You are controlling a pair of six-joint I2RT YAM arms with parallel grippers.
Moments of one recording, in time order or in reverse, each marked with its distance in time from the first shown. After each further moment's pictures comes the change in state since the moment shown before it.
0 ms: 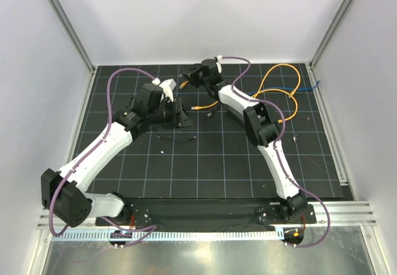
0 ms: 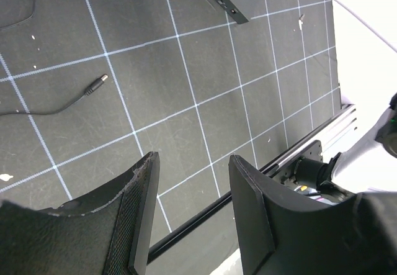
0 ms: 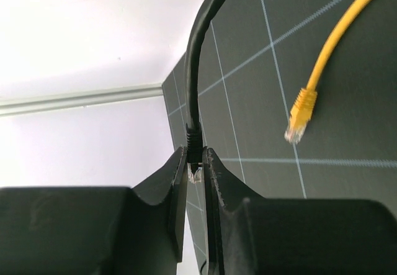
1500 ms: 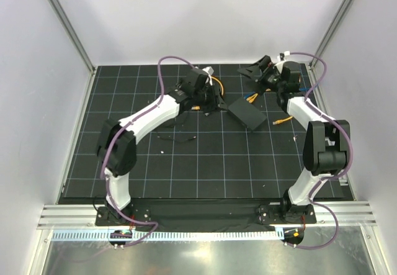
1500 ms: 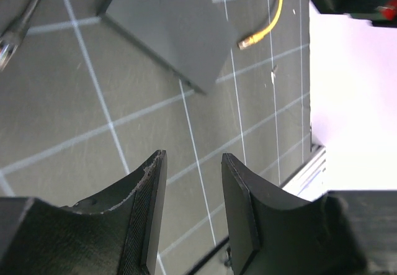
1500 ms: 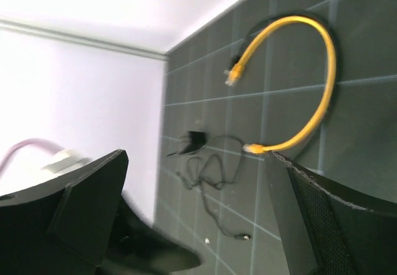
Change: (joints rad) left arm -0.128 0.586 0.431 0.158 -0.035 -0.180; right arm -0.471 -0.777 -0.889 0.165 -0.521 -0.391
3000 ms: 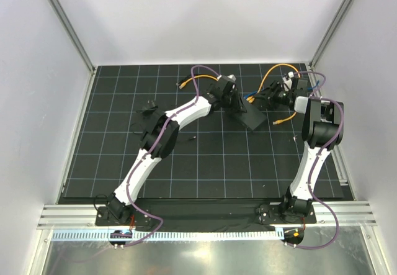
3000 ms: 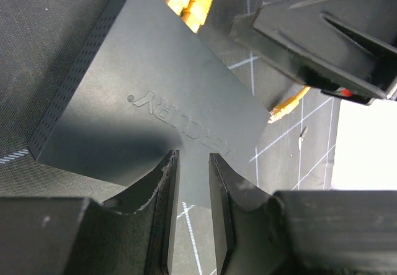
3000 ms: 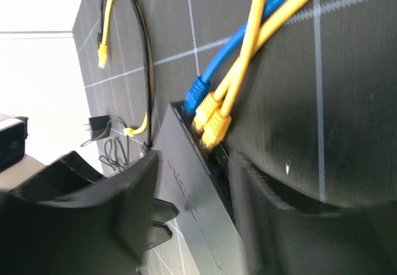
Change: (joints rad) left arm -0.068 0.634 0.546 0.076 -0.003 -0.077; right arm -0.214 0.396 0.111 -0.158 -0.208 -0.274
